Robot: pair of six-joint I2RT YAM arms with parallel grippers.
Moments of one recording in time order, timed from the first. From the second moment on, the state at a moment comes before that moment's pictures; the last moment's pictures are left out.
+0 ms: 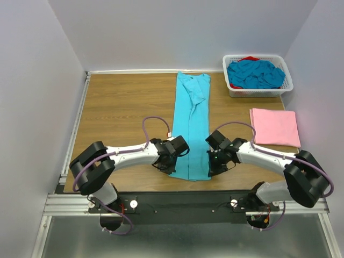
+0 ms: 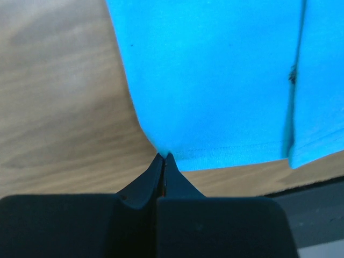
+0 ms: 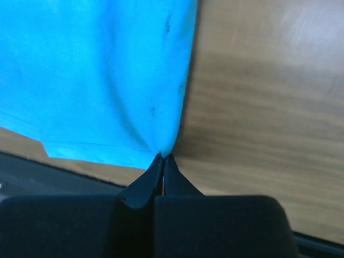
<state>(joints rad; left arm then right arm) -1.01 1.59 0.91 -0.64 -0.08 -0.76 0.73 1.36 0.66 -0.60 -0.12 0.68</state>
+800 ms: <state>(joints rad) -0.67 1.62 1.26 -0.56 -0.03 -0.60 0.49 1.52 1.13 -0.76 0.07 0.53</state>
